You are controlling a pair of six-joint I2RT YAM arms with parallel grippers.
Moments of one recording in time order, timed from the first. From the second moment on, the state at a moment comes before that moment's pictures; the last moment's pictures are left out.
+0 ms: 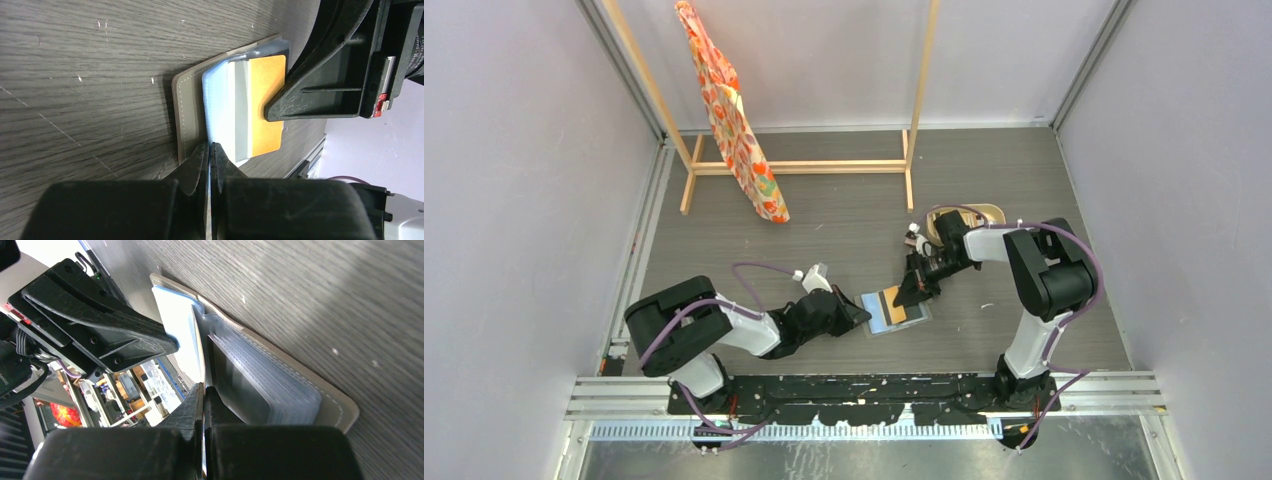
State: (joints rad) left arm -1.05 1.57 0.35 0.66 -0.18 -1.33; right arm 0.31 1.81 0.83 -0.40 -0.95 0.25
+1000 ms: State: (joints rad) left arm -1.05 1.60 0.35 0.71 -0.18 -1.33; right arm 0.35 1.81 0.93 -0.57 -0.85 0.11
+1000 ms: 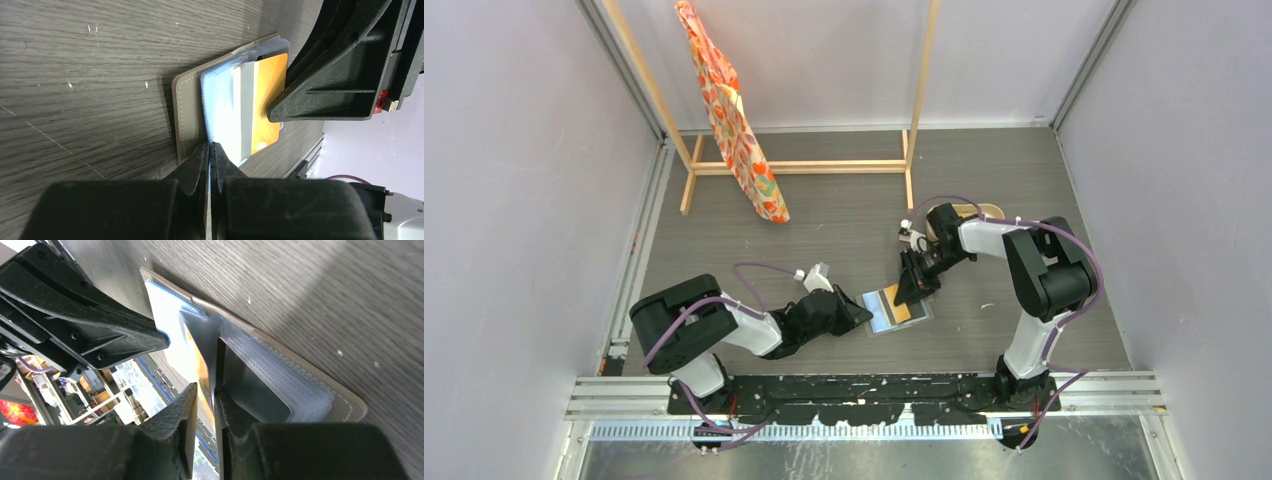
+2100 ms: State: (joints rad) left arm -1.05 1.63 0.35 0.77 -0.17 -1.30; right arm 0.39 1.85 0.96 -0.61 -0.86 0.10
